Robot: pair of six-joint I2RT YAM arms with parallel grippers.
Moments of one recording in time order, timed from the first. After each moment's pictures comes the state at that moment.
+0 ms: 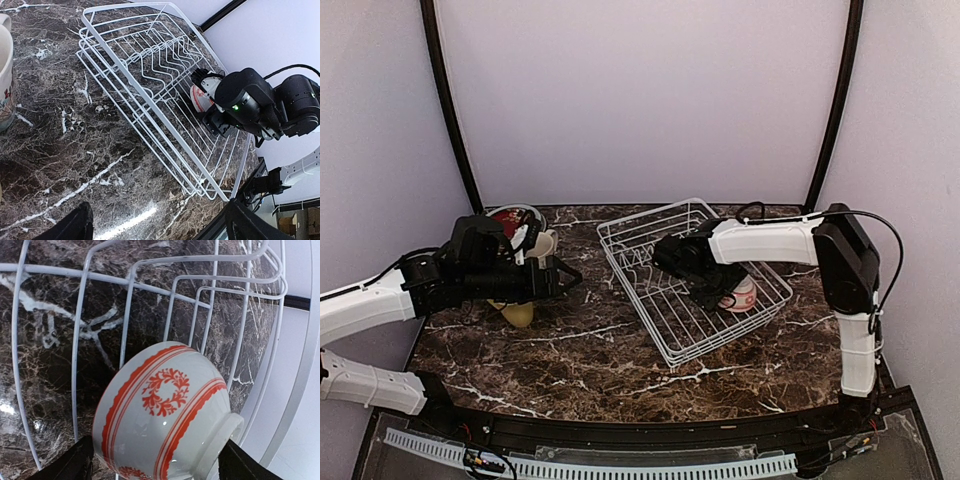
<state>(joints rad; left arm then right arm) -0.74 1.03 0.77 -0.31 0.14 -0.71 0.87 2.08 1.57 -1.14 0.68 0.24</state>
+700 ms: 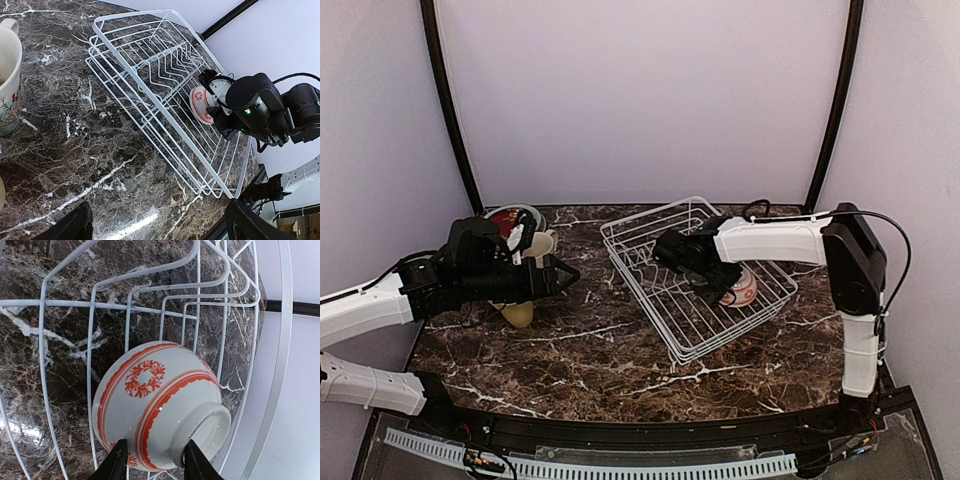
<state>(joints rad) -0.74 1.01 0.75 -0.27 0.11 -0.72 0.88 2.04 1.55 -1.07 0.74 0.23</state>
